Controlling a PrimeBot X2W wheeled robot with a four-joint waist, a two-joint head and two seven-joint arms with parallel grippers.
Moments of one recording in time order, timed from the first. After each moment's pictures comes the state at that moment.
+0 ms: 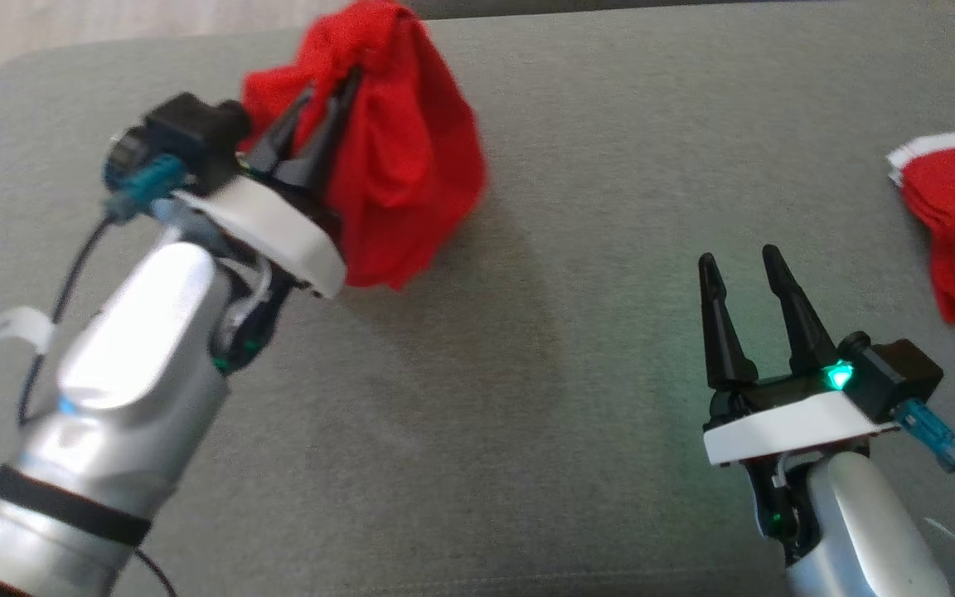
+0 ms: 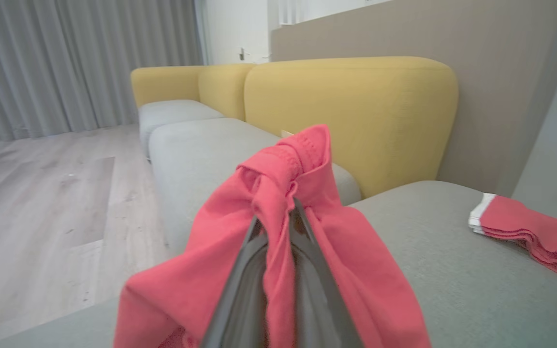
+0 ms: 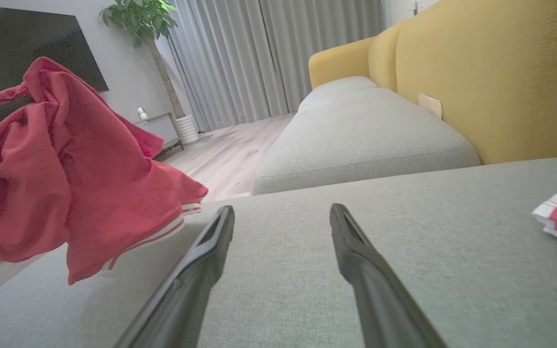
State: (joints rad) left arm -0.76 0.32 -0.71 0.42 -0.58 -0.06 -0.24; right arm -0.17 -0.05 0.15 0.23 0.26 0.13 -0.24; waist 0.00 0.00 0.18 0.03
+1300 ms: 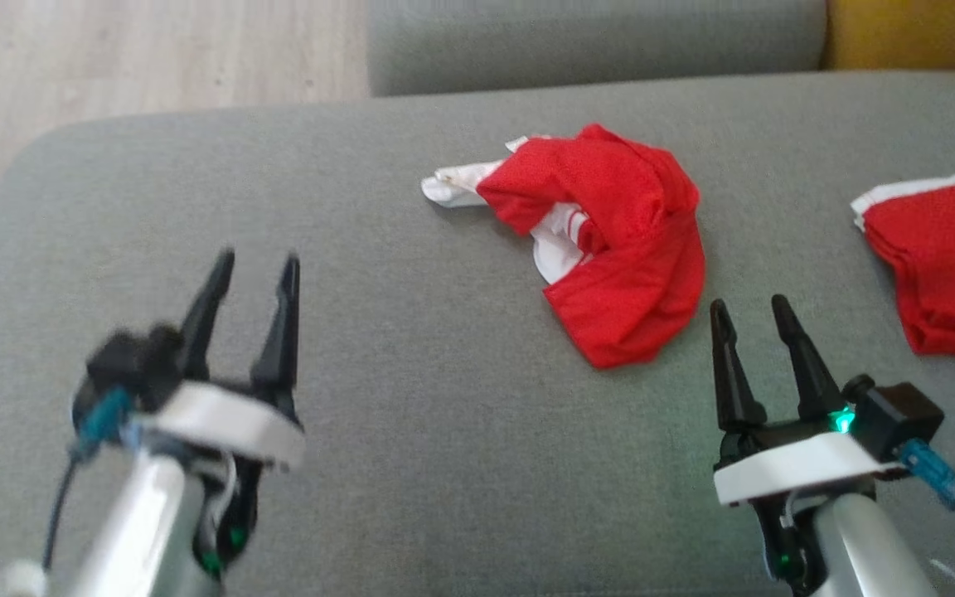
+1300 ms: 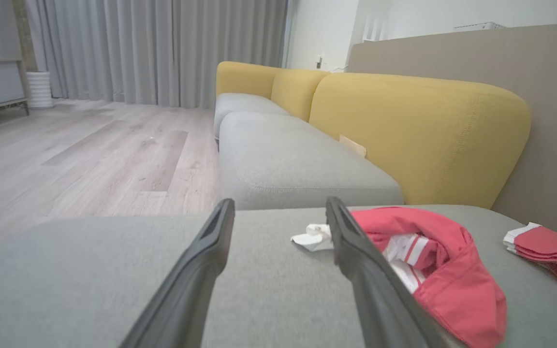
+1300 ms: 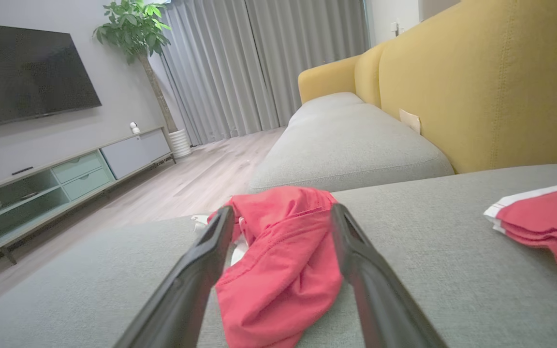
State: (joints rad) left arm -0.23 0.23 -0.34 0.21 -0.42 0.01 -0.26; right arm -0.10 -0.05 0.13 0.26 0.27 0.13 -0.25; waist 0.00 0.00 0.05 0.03
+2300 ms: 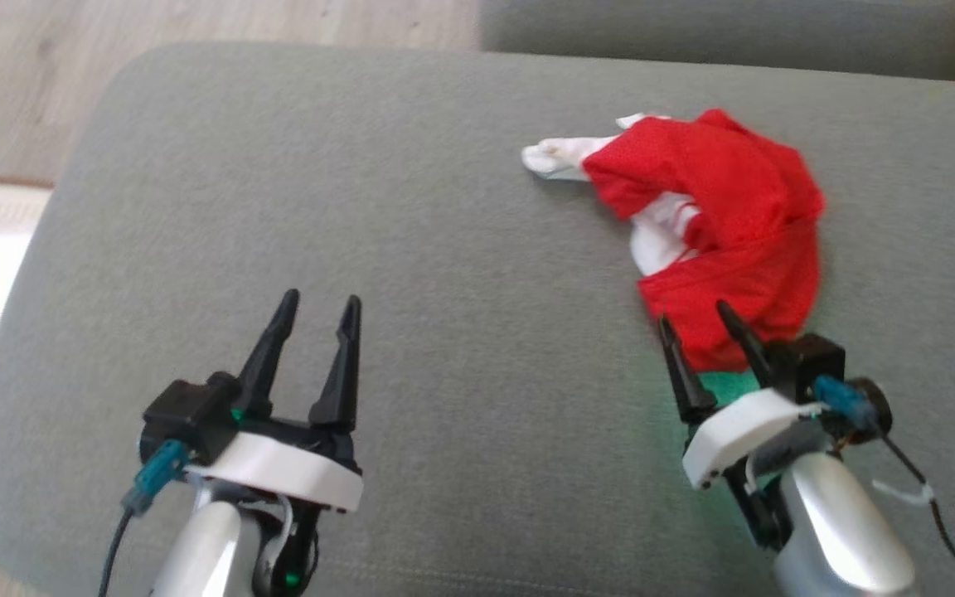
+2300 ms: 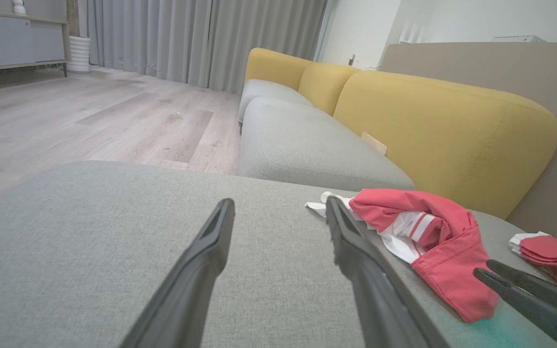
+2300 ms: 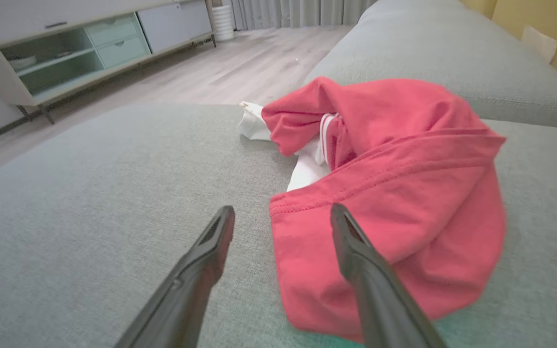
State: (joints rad) left arm -0.10 0.05 -0.25 0.14 -0.28 -0.10 -0.26; right arm -0.24 -0.05 0.18 0.48 0.11 0.13 -0.10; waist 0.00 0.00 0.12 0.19
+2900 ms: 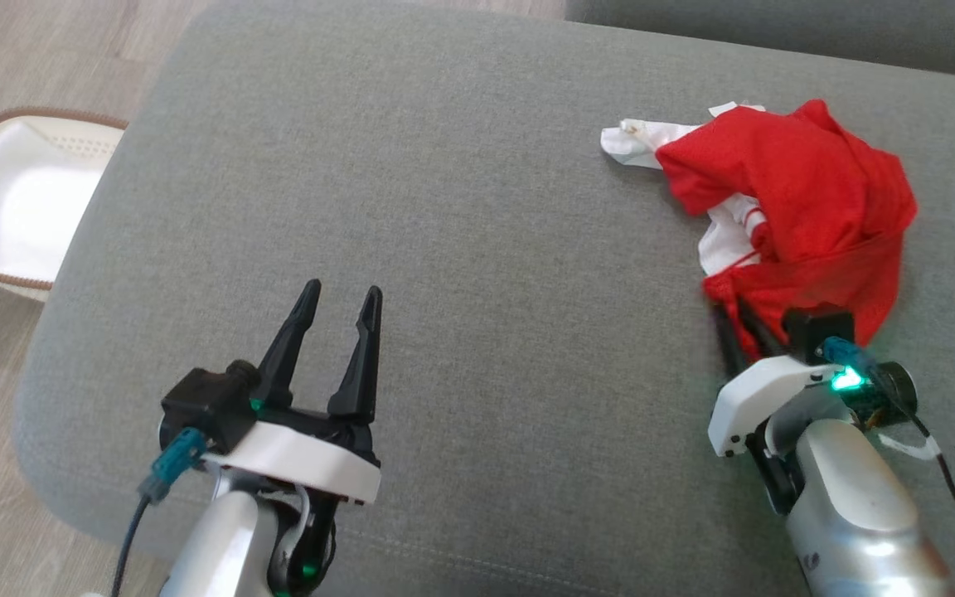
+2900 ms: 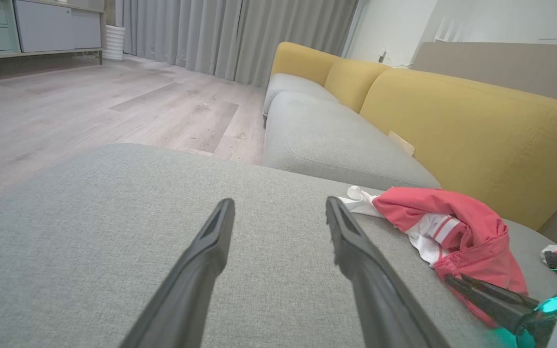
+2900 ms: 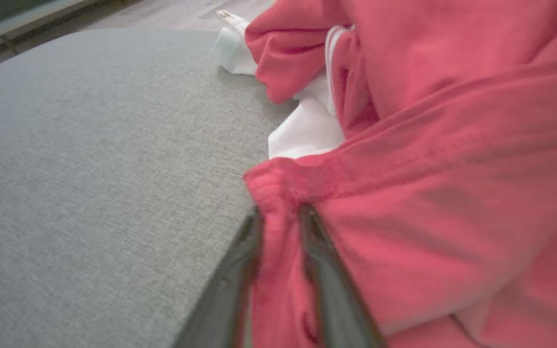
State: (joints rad) left arm -0.13 0.05 -0.31 0.15 -0.32 -0.07 -0.26; right arm -0.43 -0.05 0.06 0.82 -0.01 0.13 -0.12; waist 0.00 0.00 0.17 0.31
